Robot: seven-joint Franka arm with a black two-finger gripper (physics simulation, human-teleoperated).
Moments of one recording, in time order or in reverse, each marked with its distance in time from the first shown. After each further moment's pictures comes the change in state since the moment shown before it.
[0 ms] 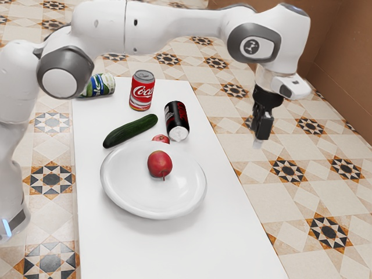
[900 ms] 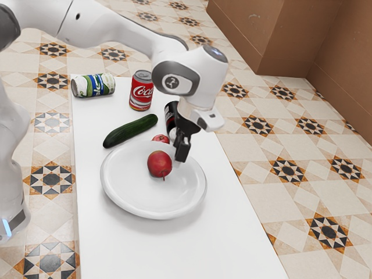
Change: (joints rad) arm -0.018 -0.515 0.061 -0.988 0.129 0.320 -0.063
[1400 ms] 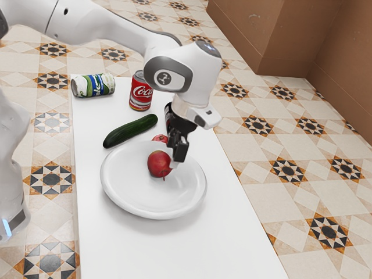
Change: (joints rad) arm 0.001 -0.064 -0.023 -0.040 -0.030 -0.011 -0.164
